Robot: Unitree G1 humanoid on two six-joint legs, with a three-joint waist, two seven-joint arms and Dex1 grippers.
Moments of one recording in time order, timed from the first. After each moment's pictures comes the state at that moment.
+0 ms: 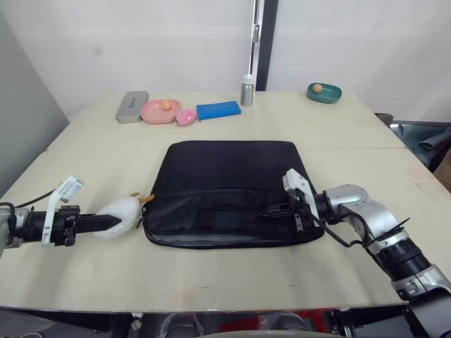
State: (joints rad) left arm -0.11 1.08 0.24 0.25 -0.57 0.82 -1.45; right arm -0.43 -0.60 0.25 0.03 0.37 0.49 1.23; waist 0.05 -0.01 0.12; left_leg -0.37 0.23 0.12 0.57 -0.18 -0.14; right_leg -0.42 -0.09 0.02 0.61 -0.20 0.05
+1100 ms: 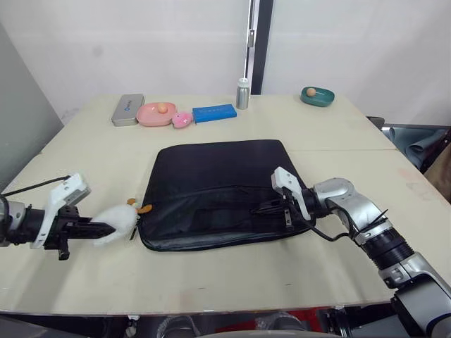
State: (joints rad) left arm 0.08 1.19 0.31 -0.09 -0.55 0.76 -1.32; right arm -0.52 -0.55 0.33 0.12 0.27 0.43 1.22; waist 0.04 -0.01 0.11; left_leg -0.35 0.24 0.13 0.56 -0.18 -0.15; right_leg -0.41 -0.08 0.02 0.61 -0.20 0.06
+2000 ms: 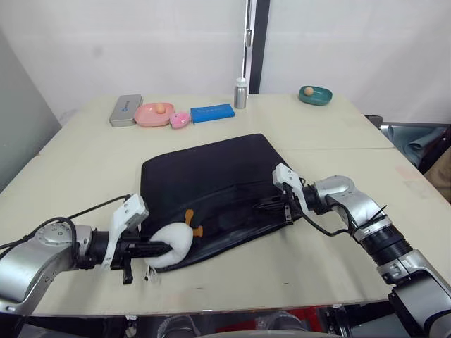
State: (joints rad) left arm 0.06 0.94 0.18 -0.36 -0.58 0.81 -1.05; right arm -0.54 -0.55 0.32 0.16 0.26 0.43 1.21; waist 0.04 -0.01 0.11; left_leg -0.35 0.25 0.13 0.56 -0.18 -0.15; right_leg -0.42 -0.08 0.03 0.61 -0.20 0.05
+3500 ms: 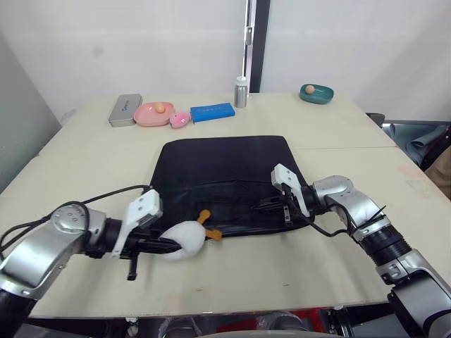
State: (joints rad) left arm -0.05 0.95 0.00 -0.42 -0.53 0.64 -1.18; right arm -0.54 -0.54 0.33 0.15 0.27 0.44 1.22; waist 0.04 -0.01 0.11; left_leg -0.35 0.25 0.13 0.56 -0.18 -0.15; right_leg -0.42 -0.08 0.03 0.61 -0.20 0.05
